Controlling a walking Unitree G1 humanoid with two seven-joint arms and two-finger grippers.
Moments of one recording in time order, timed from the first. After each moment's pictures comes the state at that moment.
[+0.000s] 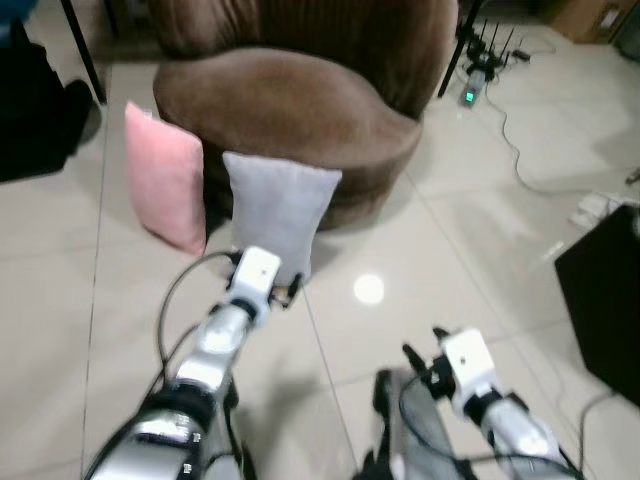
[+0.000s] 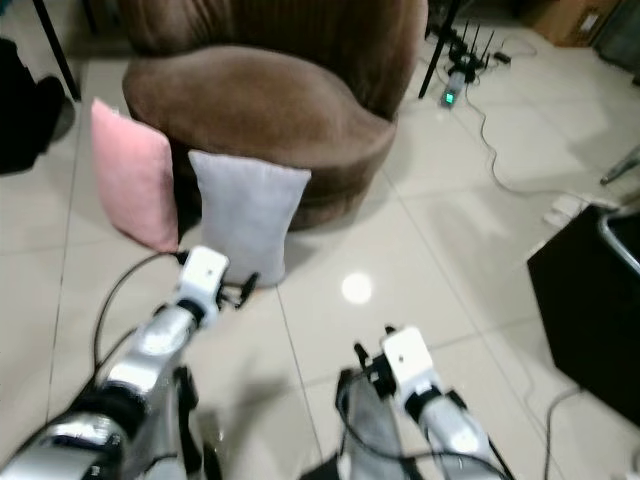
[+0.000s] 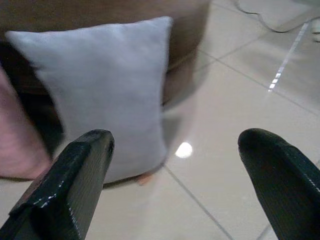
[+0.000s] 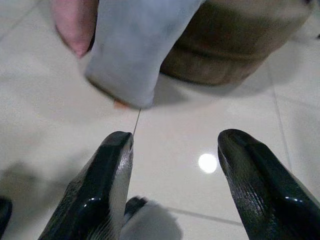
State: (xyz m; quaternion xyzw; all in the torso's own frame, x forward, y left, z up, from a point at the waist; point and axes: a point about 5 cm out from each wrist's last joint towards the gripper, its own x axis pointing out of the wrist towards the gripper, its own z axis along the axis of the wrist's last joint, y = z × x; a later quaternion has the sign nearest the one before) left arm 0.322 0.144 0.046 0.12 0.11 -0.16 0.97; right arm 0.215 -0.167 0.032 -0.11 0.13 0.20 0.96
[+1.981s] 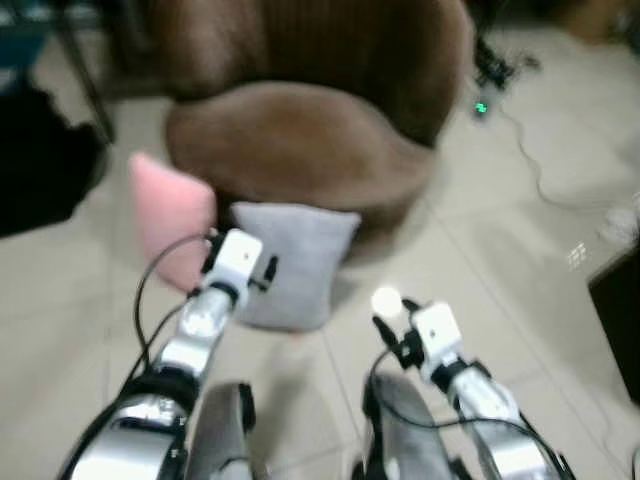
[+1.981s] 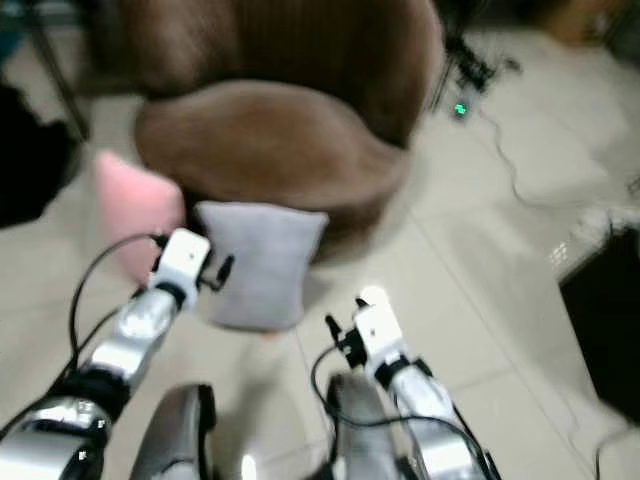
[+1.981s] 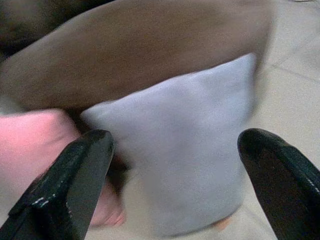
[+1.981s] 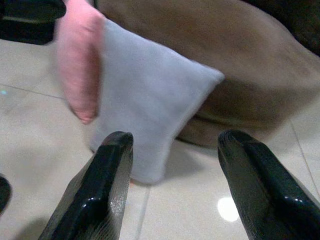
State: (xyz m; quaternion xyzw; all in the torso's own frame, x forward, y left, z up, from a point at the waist) left arm 0.336 0.147 0.064 0.17 0.09 -0.13 0.97; right arm 0.242 -0.143 0.030 -0.10 0.09 0.23 0.96
